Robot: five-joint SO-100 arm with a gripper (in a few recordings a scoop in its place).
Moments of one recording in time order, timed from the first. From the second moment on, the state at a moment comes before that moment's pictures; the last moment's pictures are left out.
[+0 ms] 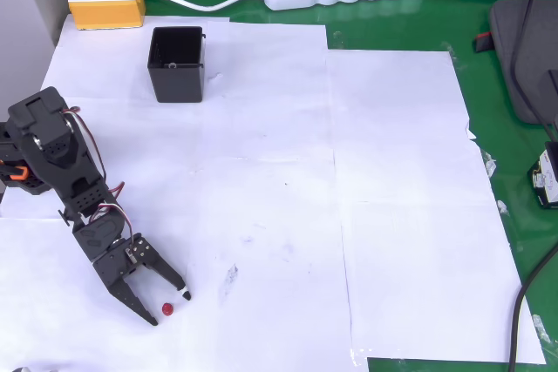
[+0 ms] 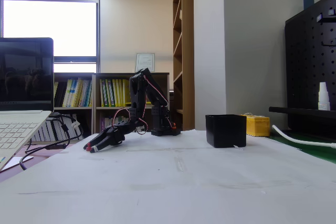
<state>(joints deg) 52.7 130.0 38.8 -70.8 -92.8</state>
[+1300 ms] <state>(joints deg) 51.1 130.0 38.8 -71.3 -95.3</state>
